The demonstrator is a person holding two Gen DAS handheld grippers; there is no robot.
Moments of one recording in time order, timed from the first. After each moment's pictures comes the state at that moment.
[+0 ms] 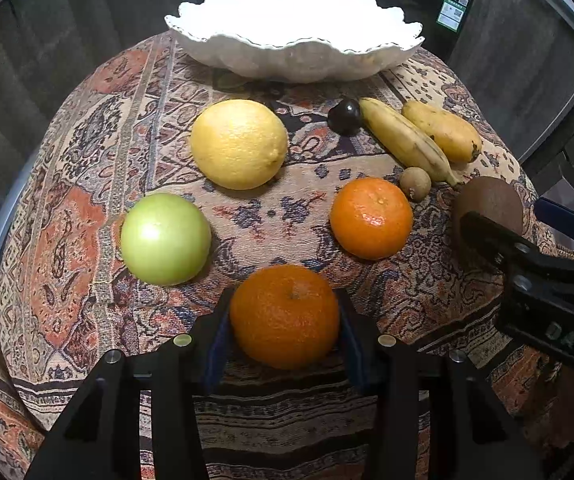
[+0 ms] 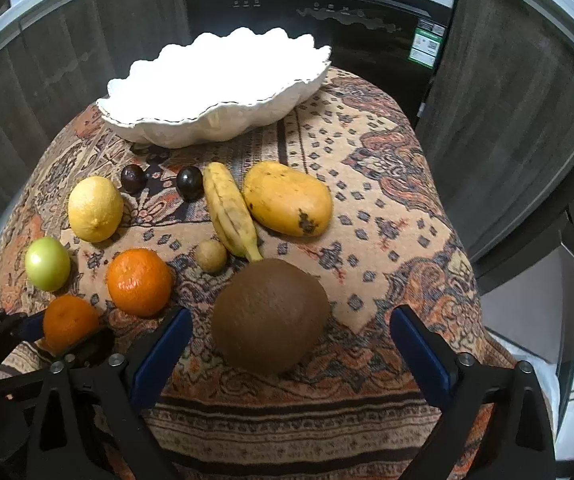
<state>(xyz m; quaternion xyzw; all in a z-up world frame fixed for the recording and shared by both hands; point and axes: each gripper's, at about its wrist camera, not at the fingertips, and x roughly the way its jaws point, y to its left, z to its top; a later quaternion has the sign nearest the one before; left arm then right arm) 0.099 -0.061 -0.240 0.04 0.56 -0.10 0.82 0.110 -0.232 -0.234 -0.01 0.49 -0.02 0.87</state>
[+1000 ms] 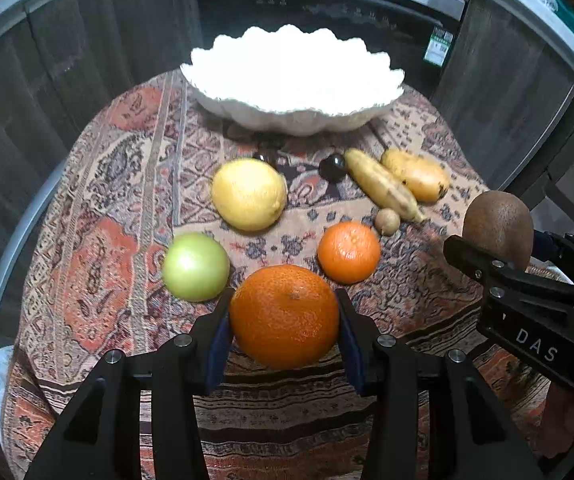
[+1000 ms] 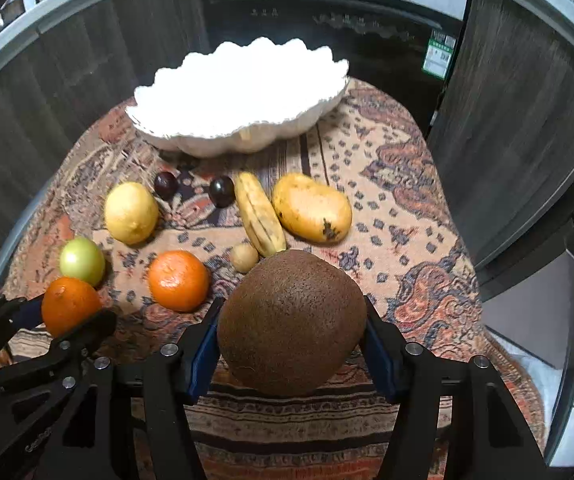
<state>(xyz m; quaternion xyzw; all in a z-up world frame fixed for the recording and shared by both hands) 0.084 -0.058 -0.186 0.03 0.51 -0.10 0.85 0.094 -0.223 -0.201 0.00 0.48 0.00 0.88</state>
